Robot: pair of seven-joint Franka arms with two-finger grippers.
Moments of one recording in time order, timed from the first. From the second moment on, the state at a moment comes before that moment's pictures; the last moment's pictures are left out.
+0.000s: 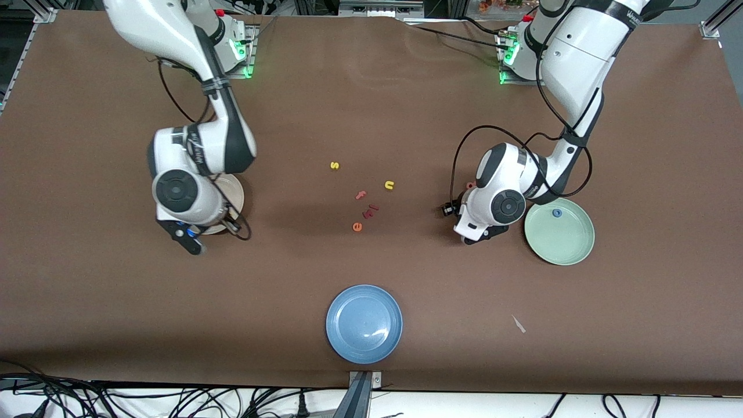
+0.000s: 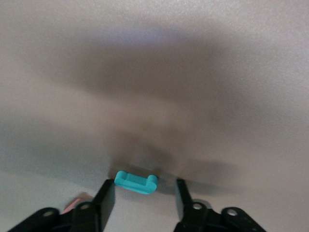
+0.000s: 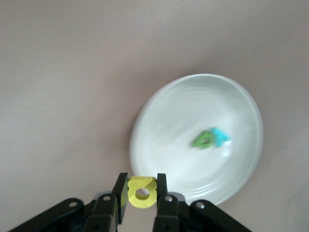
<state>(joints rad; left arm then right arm) -0.22 0.68 -0.20 -1.78 -0.13 2.14 -0.69 0.63 0.50 -0.43 -1.80 0.07 2.01 0.87</state>
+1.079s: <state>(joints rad) -0.13 0.53 -0.20 -1.77 -0.13 1.89 -0.53 0.63 0.41 -0.46 -1.86 0.07 2.06 0.75</state>
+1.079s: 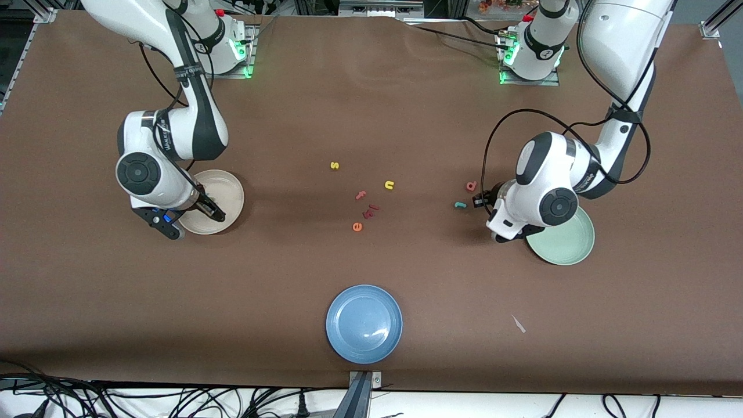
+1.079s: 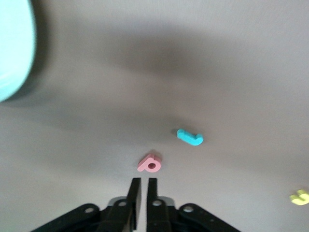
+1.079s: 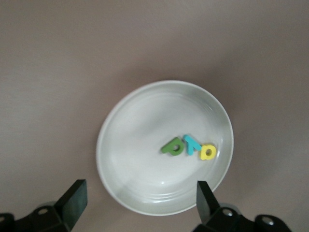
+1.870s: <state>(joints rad) -0.20 0.57 -0.20 -1.92 -0.13 2.05 -0.49 0.64 0.41 -0.38 -1.80 0.07 2.04 0.60</state>
